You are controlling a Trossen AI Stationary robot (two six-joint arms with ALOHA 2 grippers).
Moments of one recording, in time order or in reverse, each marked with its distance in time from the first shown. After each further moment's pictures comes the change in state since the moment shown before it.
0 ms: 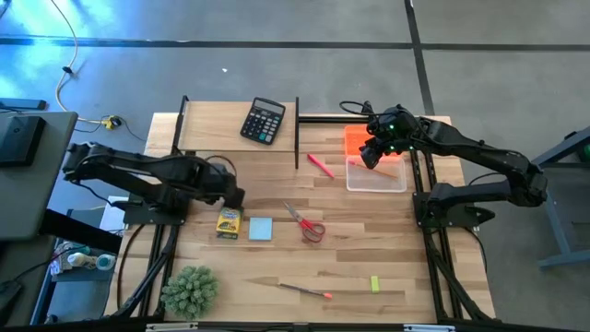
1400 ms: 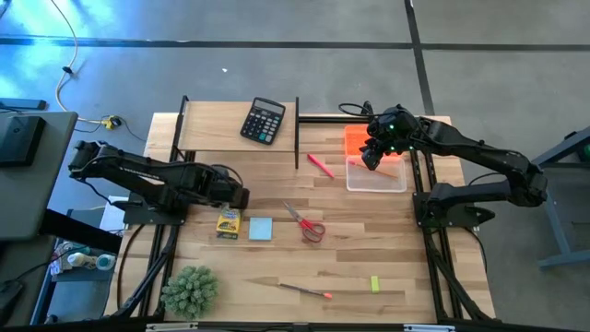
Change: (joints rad) left arm -0.061 0.071 0.000 0.033 -0.100 -0.181; right arm 0.000 0.000 0.000 -0.003 0.000 -0.067
